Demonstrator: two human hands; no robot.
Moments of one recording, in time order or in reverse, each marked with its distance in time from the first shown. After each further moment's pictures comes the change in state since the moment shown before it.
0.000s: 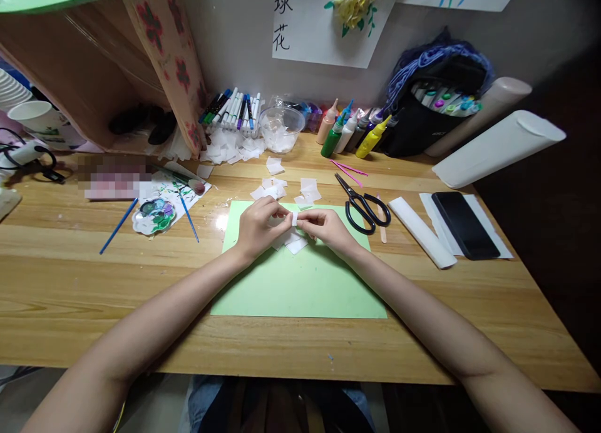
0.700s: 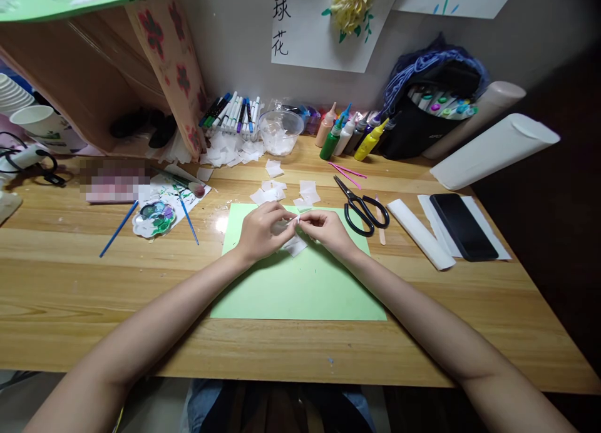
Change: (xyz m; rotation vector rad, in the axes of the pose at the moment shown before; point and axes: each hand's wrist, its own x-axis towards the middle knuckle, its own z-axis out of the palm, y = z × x) left_hand -0.001 0.002 -0.002 -0.036 -0.100 0.103; right_hand 0.001 0.001 0.003 0.005 0.097 -0.016
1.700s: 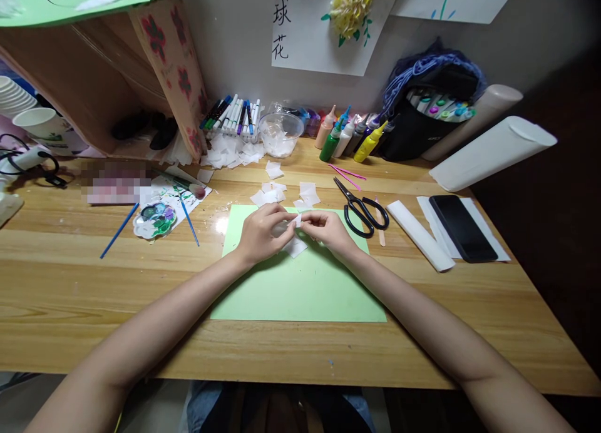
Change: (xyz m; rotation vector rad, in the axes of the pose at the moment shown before) left_hand -0.002 0.001 0.000 0.010 0.006 0.013; right_hand 0.000 -0.002 -0.002 0.043 -0.029 0.034
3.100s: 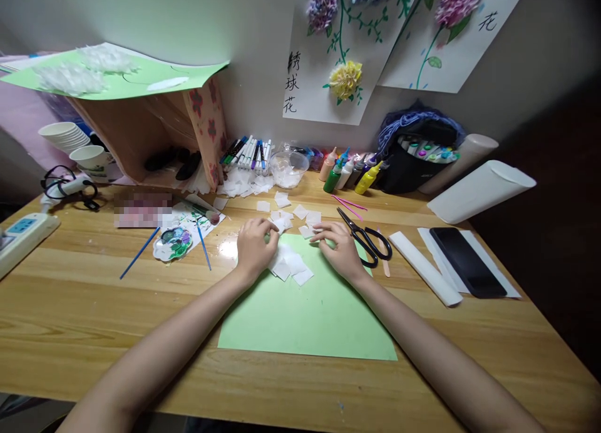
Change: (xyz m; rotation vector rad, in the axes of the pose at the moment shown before) left_hand 0.010 -0.020 -0.015 0.250 0.123 -0.381; right_hand 0.019 0.025 -0.022 -0.561 0.287 -0.491
